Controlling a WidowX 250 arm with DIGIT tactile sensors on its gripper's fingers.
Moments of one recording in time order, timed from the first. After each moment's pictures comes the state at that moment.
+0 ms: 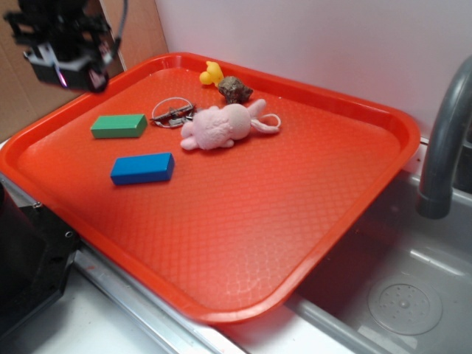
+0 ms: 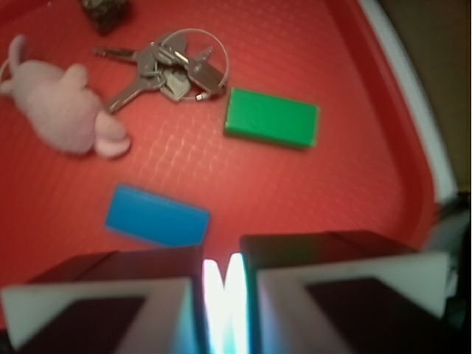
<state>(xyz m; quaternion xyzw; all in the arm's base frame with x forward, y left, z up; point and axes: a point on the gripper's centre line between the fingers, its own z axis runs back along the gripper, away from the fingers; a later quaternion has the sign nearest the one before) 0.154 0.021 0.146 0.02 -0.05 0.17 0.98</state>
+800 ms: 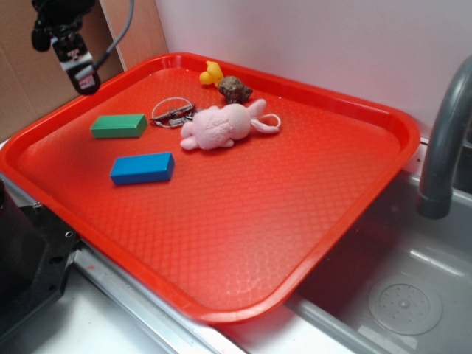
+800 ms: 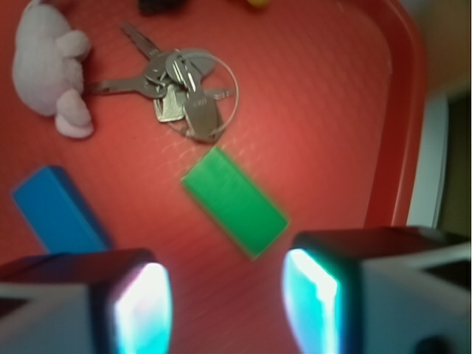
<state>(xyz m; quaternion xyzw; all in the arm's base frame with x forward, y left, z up) 0.192 0.101 0.089 0.00 -0.06 -0.18 0.98</state>
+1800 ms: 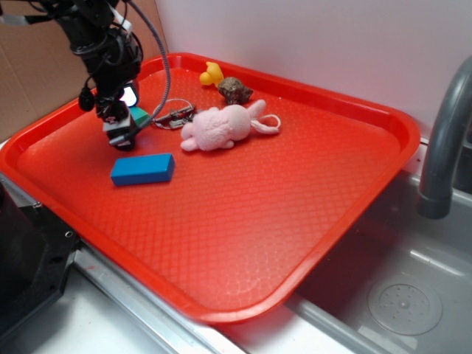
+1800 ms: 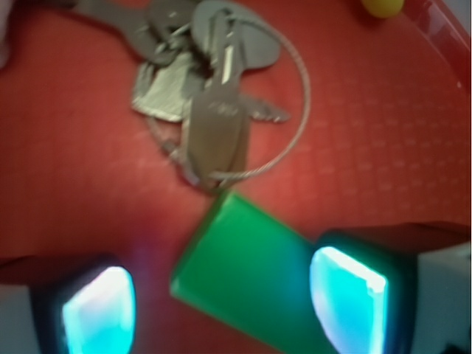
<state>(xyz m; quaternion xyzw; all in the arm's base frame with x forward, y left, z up) 0.220 0.084 0.014 0.04 -0.06 -0.34 0.94</state>
